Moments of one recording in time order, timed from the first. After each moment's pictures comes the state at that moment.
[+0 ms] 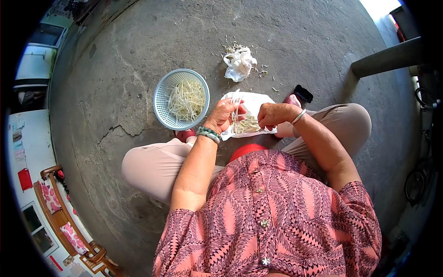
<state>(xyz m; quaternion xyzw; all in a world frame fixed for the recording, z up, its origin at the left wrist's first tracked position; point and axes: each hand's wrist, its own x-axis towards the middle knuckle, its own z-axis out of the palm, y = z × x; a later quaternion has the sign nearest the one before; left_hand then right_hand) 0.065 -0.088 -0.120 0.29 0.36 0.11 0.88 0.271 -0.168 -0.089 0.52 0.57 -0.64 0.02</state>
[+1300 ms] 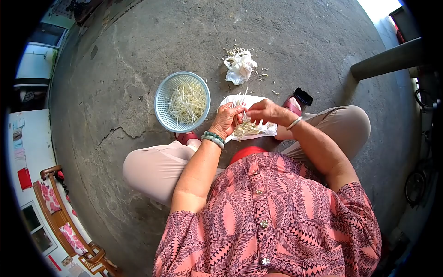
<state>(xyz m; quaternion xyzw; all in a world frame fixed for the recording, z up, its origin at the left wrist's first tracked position) 0.075 -0.101 -0.120 0.25 0.37 0.17 0.88 0.261 -0.165 -0.094 0.58 0.43 -0.66 -0.21</state>
